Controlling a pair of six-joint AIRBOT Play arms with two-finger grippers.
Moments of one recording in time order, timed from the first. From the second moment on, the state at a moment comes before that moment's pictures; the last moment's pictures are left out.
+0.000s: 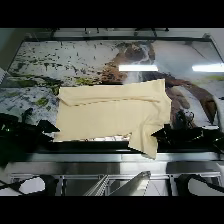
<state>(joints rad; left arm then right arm) 0.55 -1.46 0.72 -2.17 1.37 2.01 -0.33 -1.31 0.35 -0.45 1.15 0.91</state>
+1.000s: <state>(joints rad) 0.59 -1.41 0.76 -2.27 1.53 2.13 -0.61 -1.10 0.35 -0.58 1.29 0.99</state>
